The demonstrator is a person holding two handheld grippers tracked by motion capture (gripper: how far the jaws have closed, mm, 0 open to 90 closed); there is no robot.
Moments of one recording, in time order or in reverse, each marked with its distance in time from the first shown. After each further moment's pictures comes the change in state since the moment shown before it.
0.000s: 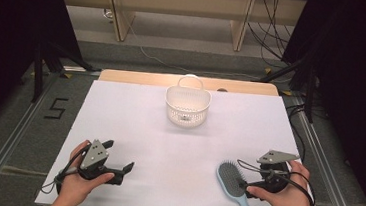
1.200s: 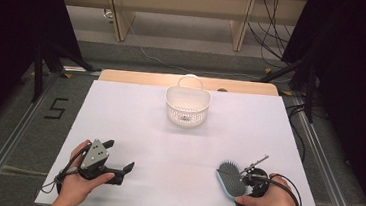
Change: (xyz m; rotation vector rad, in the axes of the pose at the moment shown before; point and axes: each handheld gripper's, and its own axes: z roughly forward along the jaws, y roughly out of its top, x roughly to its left) left arm 0.000 0.001 0.000 -0.002 -0.006 0.005; right arm 0.021 -0.008 0.035 0.505 0.034 0.066
